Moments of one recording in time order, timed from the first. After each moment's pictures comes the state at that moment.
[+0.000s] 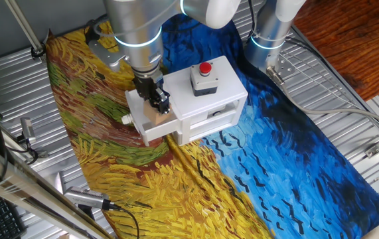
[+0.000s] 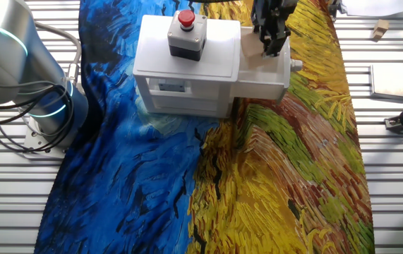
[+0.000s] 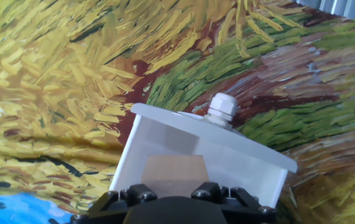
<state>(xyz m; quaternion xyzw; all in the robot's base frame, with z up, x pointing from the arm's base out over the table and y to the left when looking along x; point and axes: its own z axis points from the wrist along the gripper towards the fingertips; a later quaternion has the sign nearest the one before) 0.500 0.106 0.202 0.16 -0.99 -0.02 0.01</state>
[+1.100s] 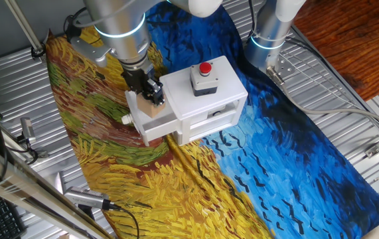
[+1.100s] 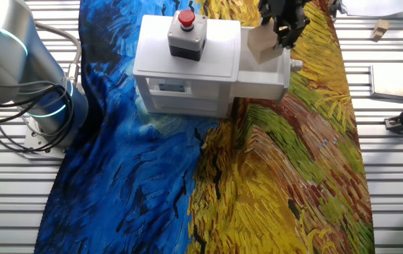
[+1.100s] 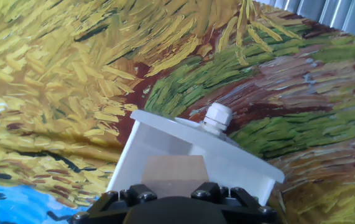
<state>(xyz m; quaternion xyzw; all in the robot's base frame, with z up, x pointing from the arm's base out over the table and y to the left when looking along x) 0.510 0.096 0.239 0.22 -0.97 -0.02 0.04</state>
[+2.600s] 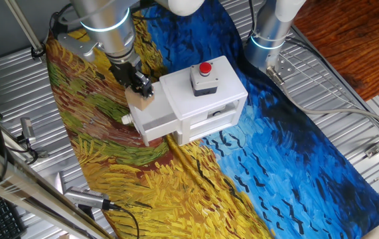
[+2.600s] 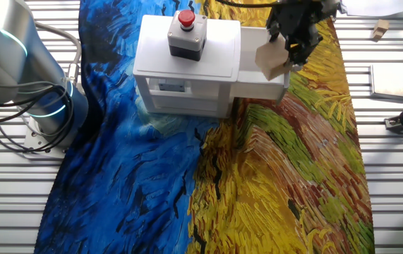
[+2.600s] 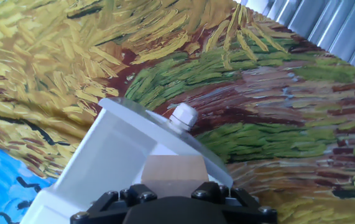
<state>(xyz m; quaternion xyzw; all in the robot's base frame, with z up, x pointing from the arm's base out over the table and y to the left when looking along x) 0.529 0.068 0.237 0.26 -0.97 -0.01 0.04</state>
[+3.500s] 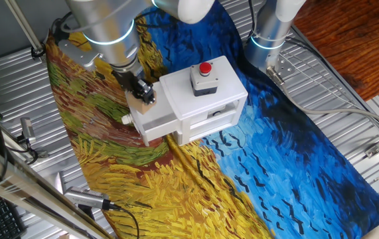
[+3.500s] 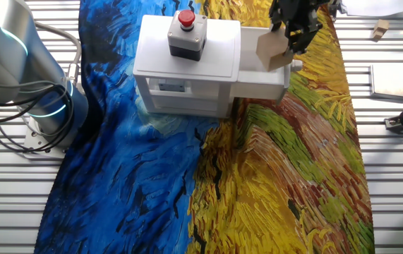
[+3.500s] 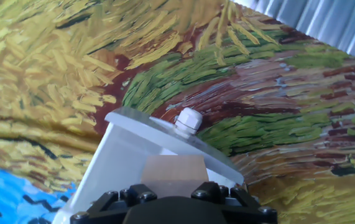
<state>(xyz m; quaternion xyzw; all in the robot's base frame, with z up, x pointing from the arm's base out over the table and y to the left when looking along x) 0.530 0.077 0.241 0.19 -0.98 0.02 0.05</state>
